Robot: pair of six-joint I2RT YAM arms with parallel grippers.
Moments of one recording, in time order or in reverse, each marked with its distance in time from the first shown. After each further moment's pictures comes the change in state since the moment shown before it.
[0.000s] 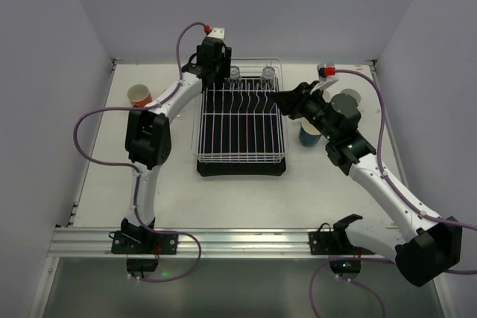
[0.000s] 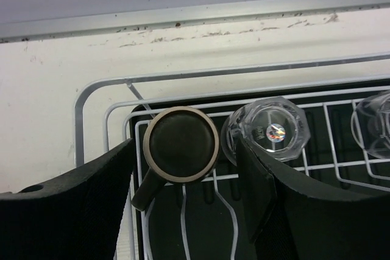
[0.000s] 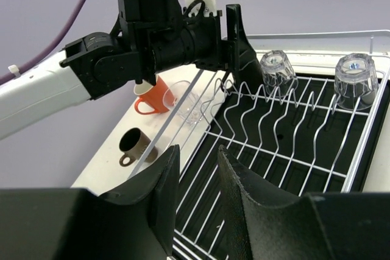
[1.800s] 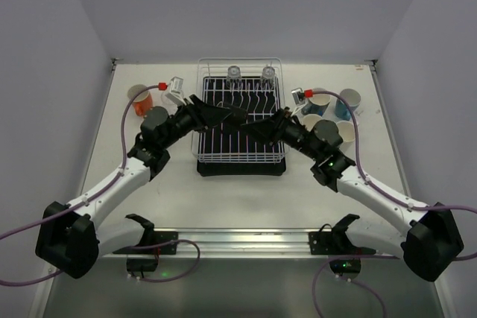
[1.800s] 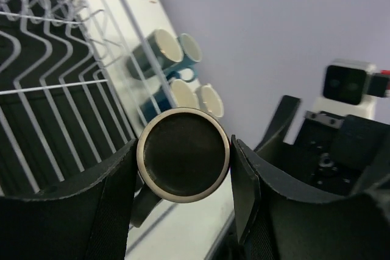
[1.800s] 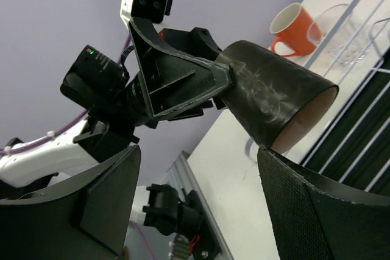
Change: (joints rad) left arm -0.019 -1.057 -1.261 0.712 0.631 -0.700; right arm 0.179 0.023 -0.228 0.363 -0.189 0.412
